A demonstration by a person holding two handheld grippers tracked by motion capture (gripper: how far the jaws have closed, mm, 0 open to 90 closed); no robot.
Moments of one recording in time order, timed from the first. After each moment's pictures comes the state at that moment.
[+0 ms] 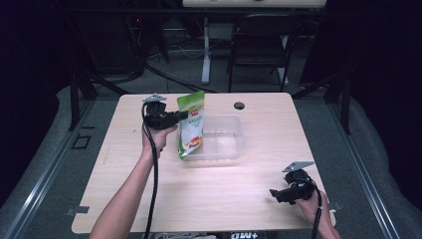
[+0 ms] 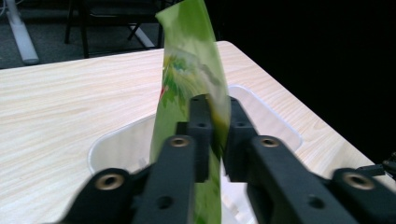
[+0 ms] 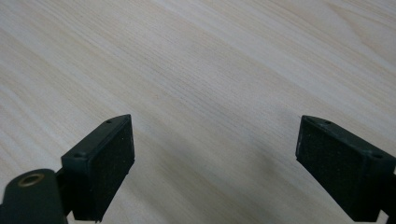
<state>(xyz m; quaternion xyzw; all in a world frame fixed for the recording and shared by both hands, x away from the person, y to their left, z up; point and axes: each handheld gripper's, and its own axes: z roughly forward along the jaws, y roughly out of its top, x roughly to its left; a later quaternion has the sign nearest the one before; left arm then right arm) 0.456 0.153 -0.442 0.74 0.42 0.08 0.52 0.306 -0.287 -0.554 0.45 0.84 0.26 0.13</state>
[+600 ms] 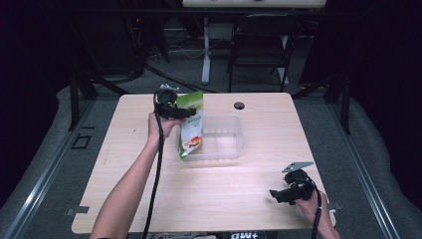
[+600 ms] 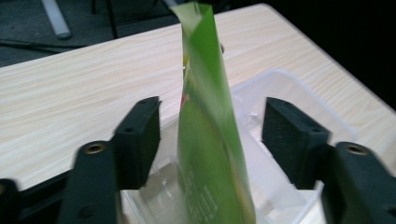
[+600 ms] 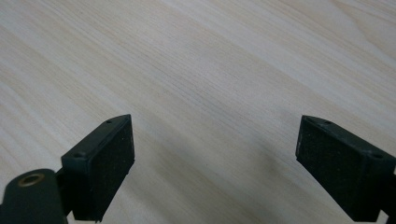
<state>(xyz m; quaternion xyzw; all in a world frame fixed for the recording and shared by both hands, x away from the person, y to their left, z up) 0.492 0.122 -0.435 0.79 0.44 0.11 0.41 0.306 -0.287 -0.555 0.45 0.85 0.26 0.13</state>
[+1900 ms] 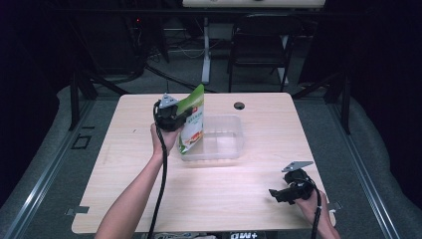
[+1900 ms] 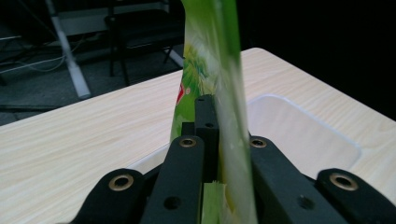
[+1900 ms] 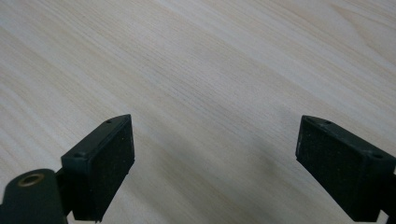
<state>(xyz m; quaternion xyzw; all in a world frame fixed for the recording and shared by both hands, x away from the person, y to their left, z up) 0.454 0.123 -0.456 0.74 0.40 0.20 0.50 0.307 -0.285 -0.554 0.45 0.84 0.26 0.12</state>
